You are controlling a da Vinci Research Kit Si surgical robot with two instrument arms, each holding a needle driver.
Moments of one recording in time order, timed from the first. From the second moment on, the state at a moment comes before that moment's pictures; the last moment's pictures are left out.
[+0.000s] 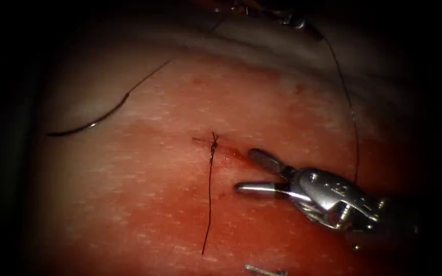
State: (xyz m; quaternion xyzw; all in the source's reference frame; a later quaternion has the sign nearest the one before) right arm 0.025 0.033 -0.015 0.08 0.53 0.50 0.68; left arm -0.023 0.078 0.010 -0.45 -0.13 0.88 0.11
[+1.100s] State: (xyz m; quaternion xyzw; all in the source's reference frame) right arm 0.021 0.034 -0.022 0.10 0.53 0.45 0.71; left arm -0.011 0.053 0.006 -0.52 -0.05 0.85 -0.10
